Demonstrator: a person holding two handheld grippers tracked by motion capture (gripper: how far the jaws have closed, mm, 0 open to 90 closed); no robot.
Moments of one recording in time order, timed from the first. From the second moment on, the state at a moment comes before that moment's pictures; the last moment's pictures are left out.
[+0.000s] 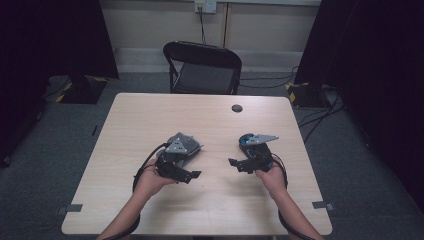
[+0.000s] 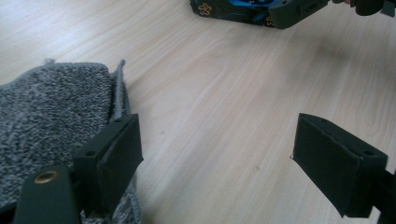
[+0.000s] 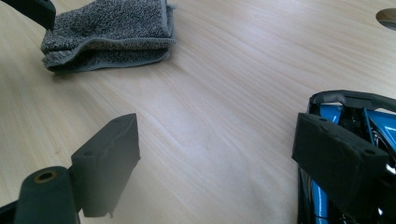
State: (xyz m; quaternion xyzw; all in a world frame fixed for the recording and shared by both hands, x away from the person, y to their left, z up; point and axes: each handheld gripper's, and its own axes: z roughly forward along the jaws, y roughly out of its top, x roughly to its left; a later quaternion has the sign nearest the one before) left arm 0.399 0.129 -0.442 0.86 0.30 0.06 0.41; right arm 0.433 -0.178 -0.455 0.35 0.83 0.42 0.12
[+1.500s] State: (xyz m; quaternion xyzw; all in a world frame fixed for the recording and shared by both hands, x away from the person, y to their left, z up) left arm 0.367 0.107 -0.464 0.88 0.24 0.04 0.41; right arm 0.397 -0.151 -0.474 0.29 0.87 0.40 0.08
